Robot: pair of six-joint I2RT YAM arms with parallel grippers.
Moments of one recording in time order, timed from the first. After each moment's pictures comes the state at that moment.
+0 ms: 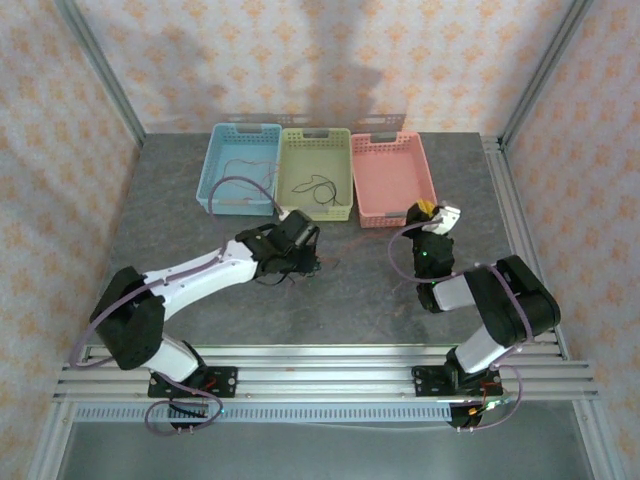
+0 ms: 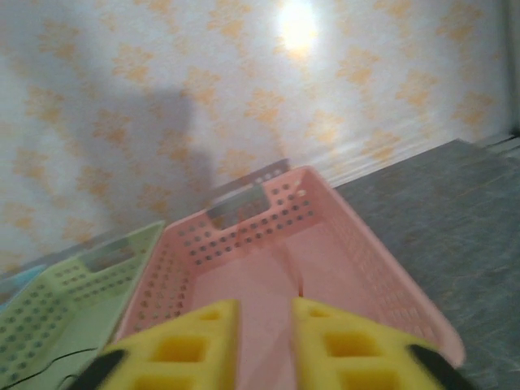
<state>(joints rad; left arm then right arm) -0.71 1.49 1.01 -0.56 -0.13 -0.64 0.33 1.57 0.33 1.30 0.35 0.36</state>
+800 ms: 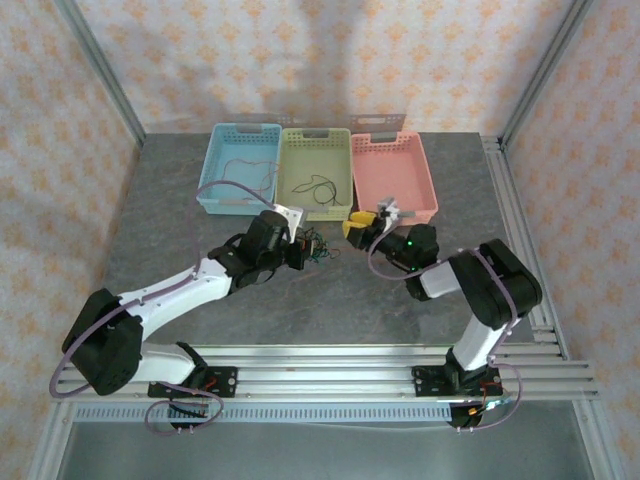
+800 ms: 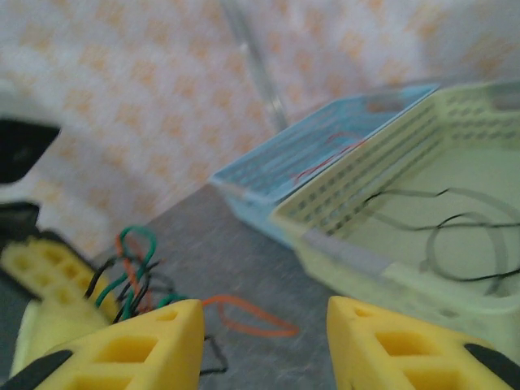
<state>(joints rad) -0.63 1.32 0.79 -0.11 0.08 -0.39 0.41 1.73 0.47 1.29 -0.63 0.38</state>
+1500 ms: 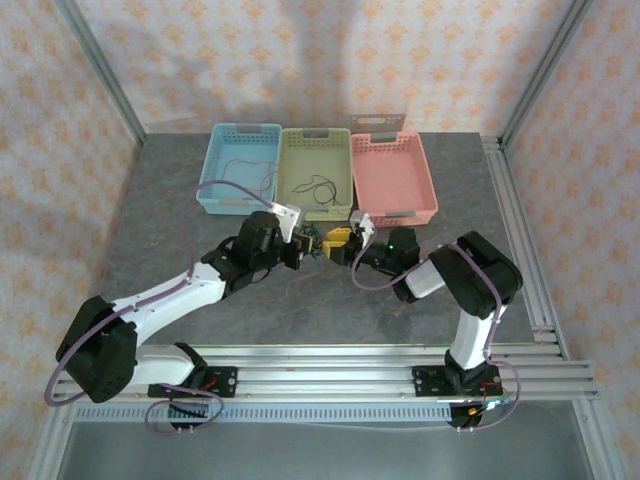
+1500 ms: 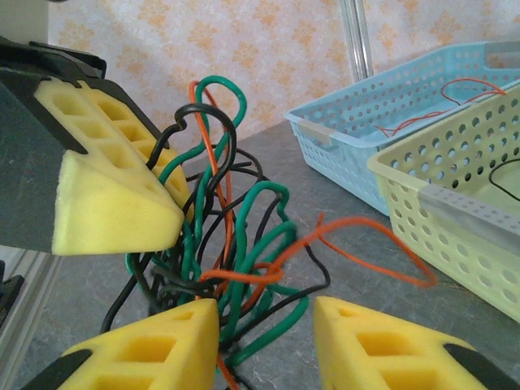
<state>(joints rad) -0.60 1.28 0.75 -0.02 0.13 -0.30 0.51 1.83 0.52 1.29 -0.72 0.24</state>
